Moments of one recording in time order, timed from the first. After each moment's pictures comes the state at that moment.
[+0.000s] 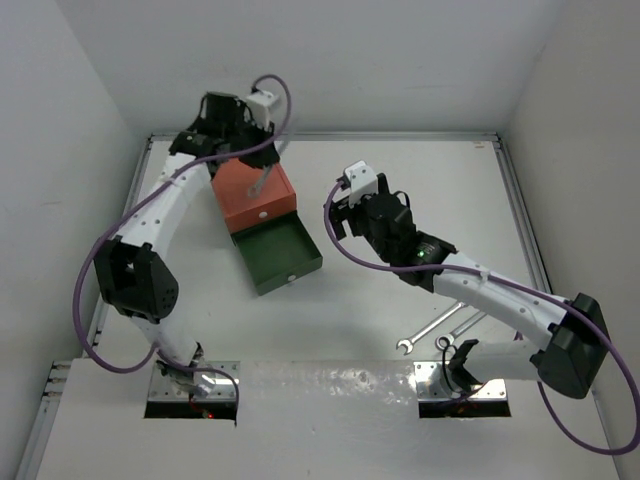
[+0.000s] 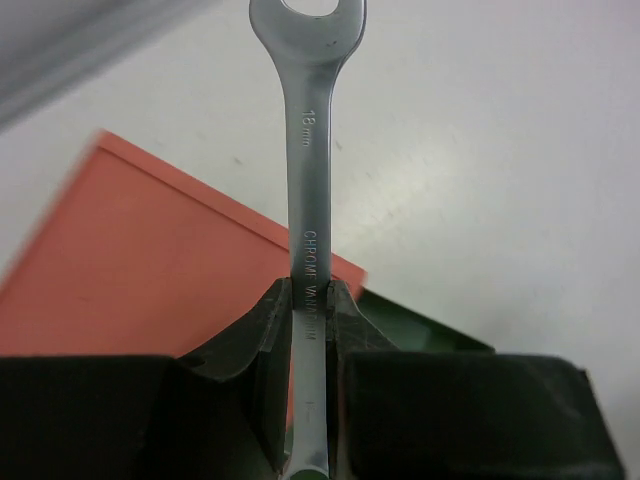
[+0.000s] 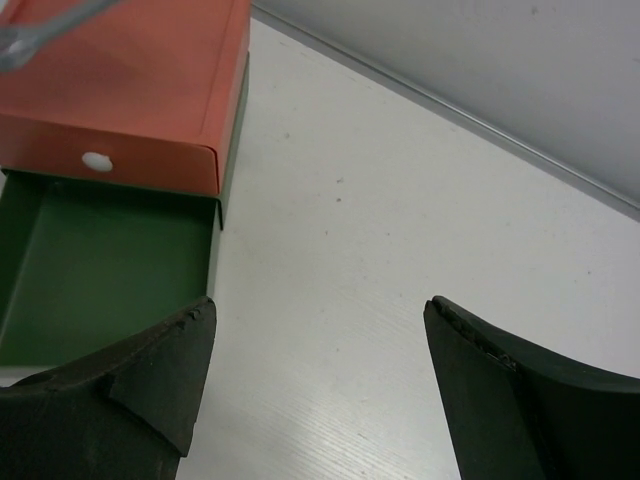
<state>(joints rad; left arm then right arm) -0.20 1.70 1.74 -0.61 0.37 0.13 0.82 1.26 0.94 0.05 0.42 -0.09</state>
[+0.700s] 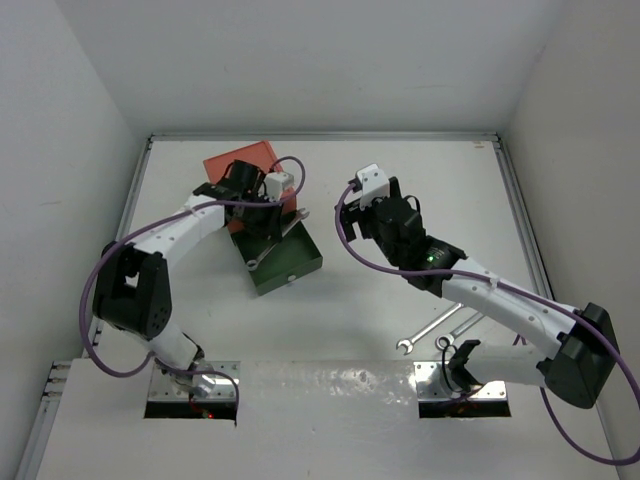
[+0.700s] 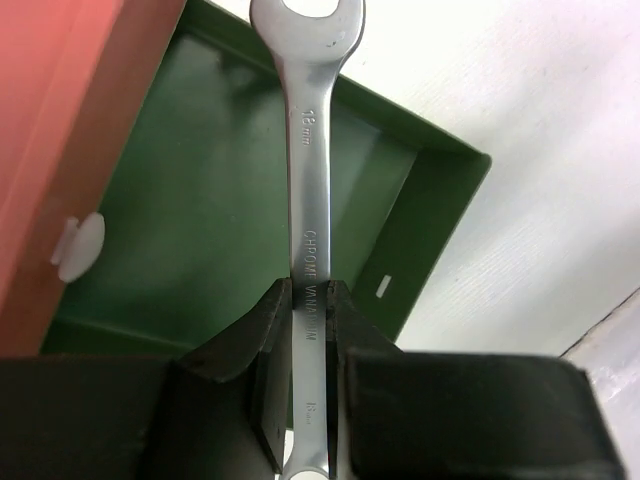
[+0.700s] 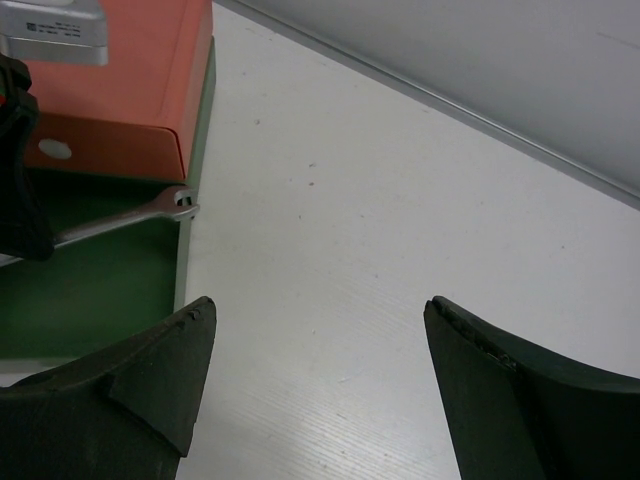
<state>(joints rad) -0.33 1.61 1.20 -0.65 0.39 0.12 0.79 1.20 0.88 0.04 0.44 -0.09</state>
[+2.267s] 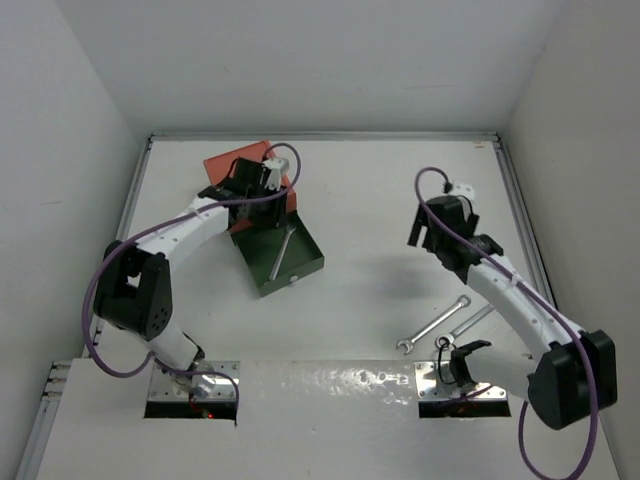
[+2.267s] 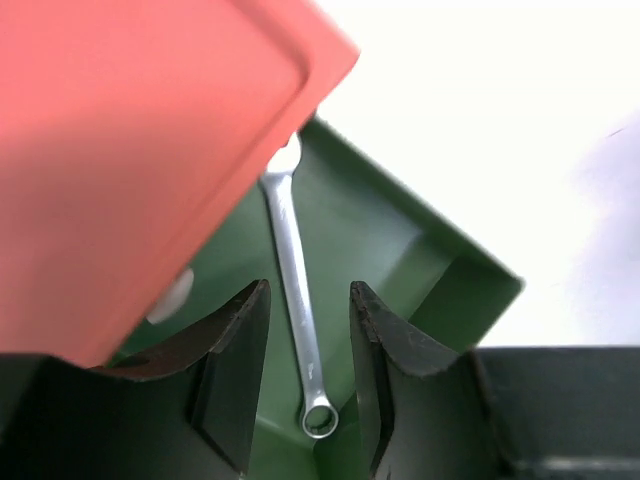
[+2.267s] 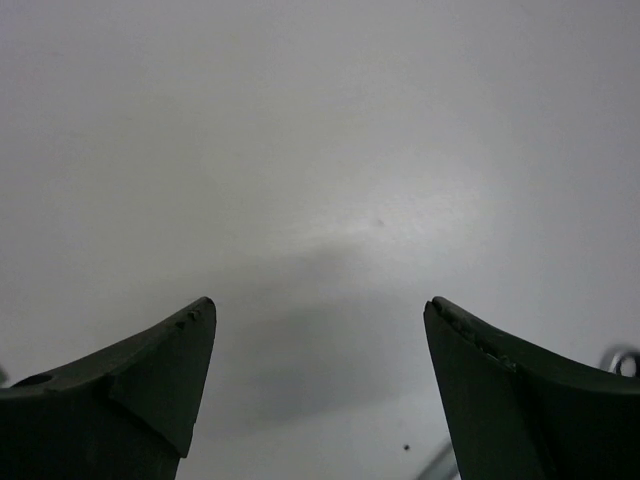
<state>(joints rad) -0.36 1.59 1.14 -0.42 0.19 -0.10 0.39 1.18 0.84 -0.41 0.46 0.38</state>
